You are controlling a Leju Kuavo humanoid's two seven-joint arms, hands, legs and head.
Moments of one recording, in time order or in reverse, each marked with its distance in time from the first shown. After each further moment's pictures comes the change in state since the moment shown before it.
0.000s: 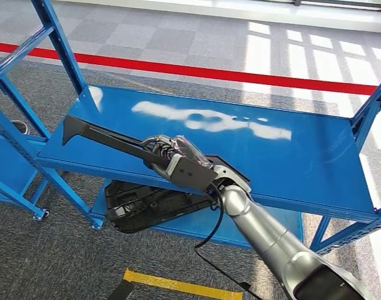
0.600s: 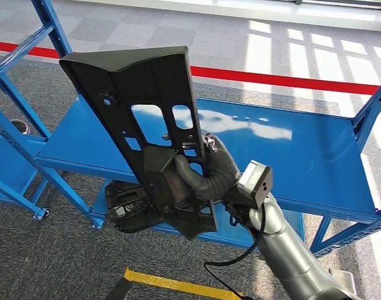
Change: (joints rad) left arm 0.001 0.002 0.016 0.000 0.003 0.045 -0.072; right arm 0.168 -0.075 -0.101 -0.425 -0.271 0.062 -0.057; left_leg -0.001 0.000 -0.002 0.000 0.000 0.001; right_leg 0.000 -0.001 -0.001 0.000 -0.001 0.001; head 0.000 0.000
